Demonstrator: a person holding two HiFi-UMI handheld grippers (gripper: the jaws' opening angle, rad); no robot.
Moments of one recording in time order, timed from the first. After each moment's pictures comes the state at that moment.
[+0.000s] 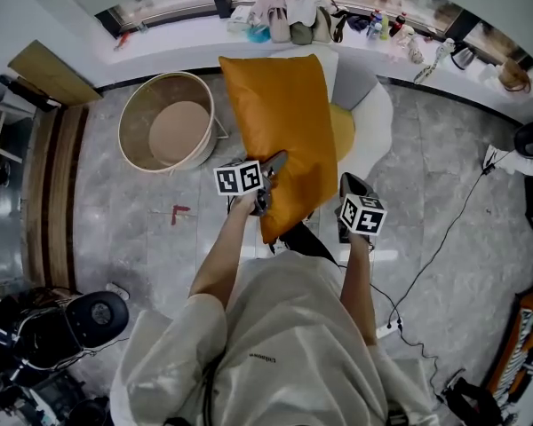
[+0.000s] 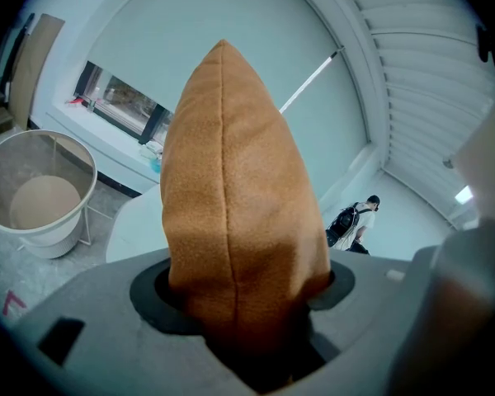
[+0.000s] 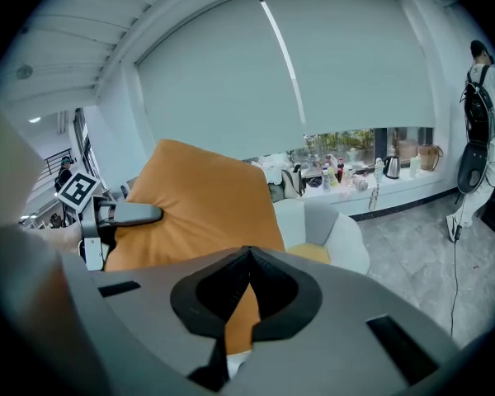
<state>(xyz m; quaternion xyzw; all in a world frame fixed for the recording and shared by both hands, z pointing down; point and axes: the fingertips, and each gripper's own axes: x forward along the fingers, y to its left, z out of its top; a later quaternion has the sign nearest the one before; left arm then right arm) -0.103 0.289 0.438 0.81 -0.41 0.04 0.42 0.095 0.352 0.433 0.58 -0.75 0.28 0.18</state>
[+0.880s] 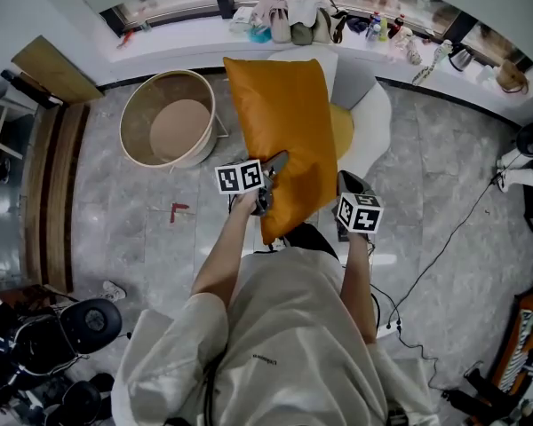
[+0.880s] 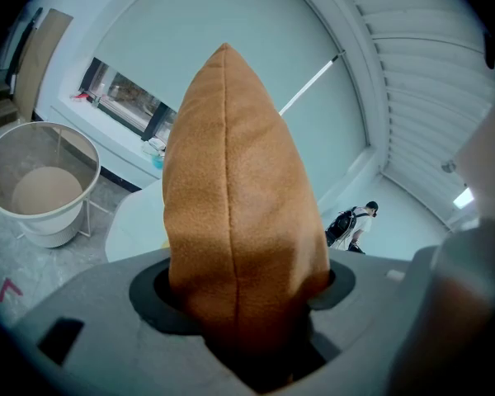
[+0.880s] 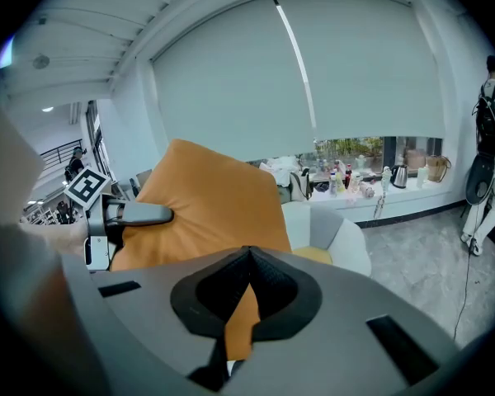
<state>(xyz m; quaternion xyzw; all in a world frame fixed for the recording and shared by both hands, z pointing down) -0.100 0.314 0.442 0.81 -0.40 0.03 0.43 0.083 0.373 0.424 0.56 -0.77 0.25 0.19</state>
